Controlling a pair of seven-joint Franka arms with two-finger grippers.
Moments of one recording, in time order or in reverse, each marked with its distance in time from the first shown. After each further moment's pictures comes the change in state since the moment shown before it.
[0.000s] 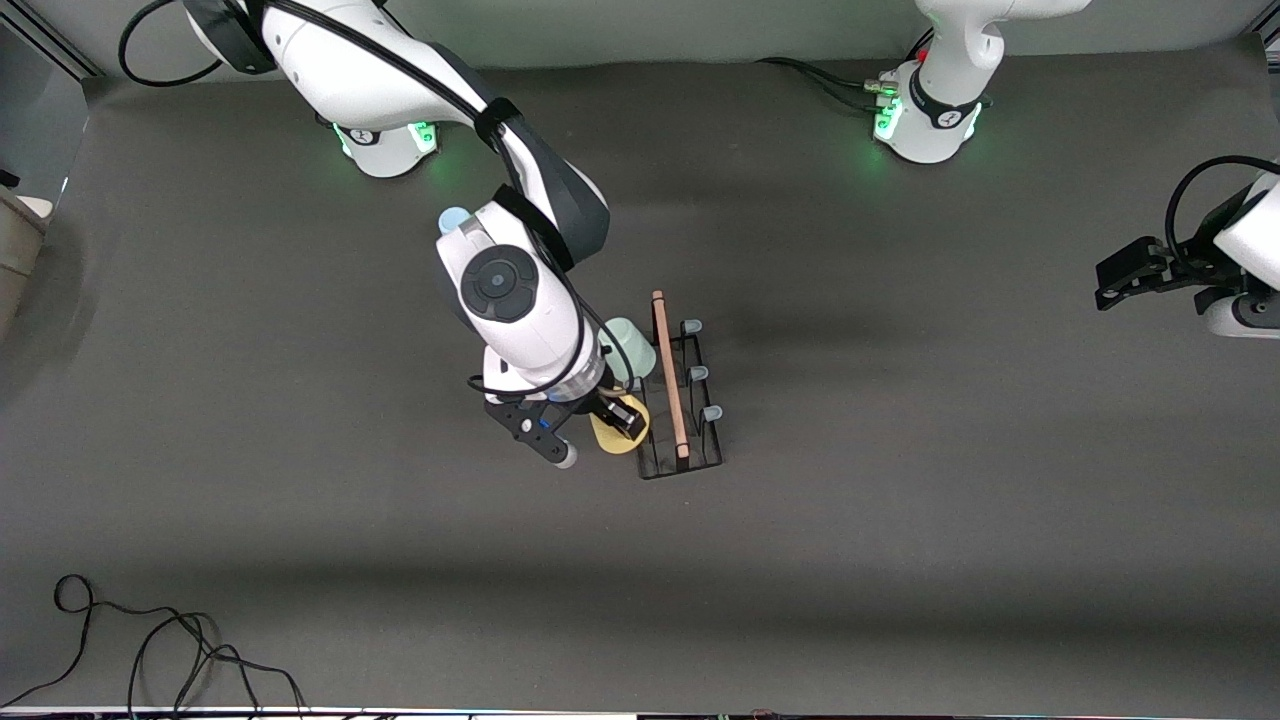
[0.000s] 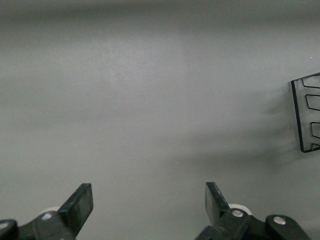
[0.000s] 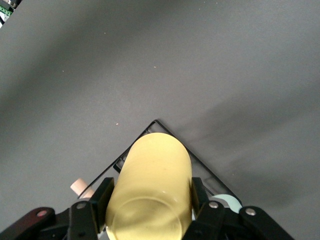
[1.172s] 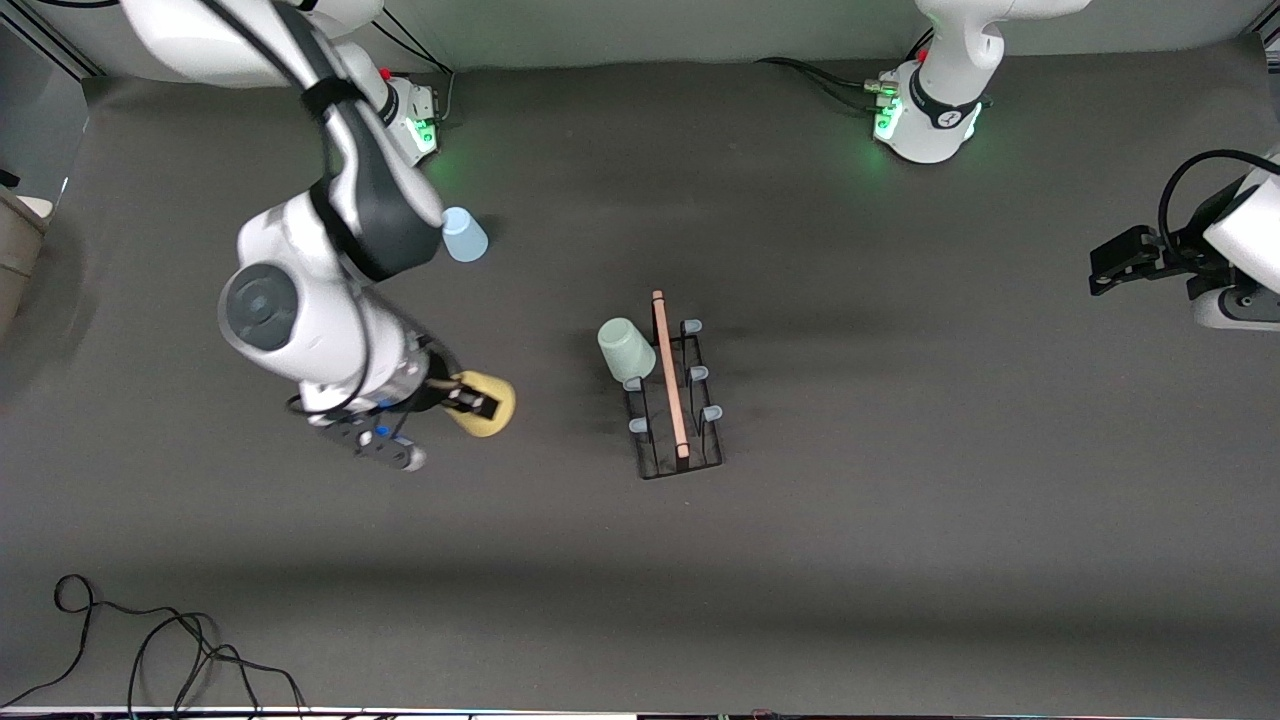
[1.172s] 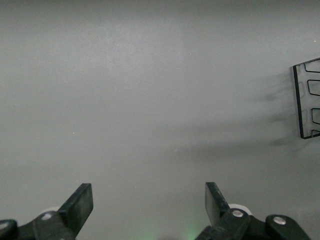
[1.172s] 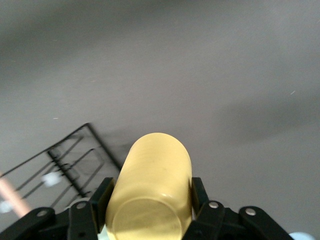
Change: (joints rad) left arm 0.002 -0.003 -0.006 0.000 0.000 -0.057 0.001; right arm -0.190 -0.280 0.003 -0.257 0.102 -0.160 -0.436
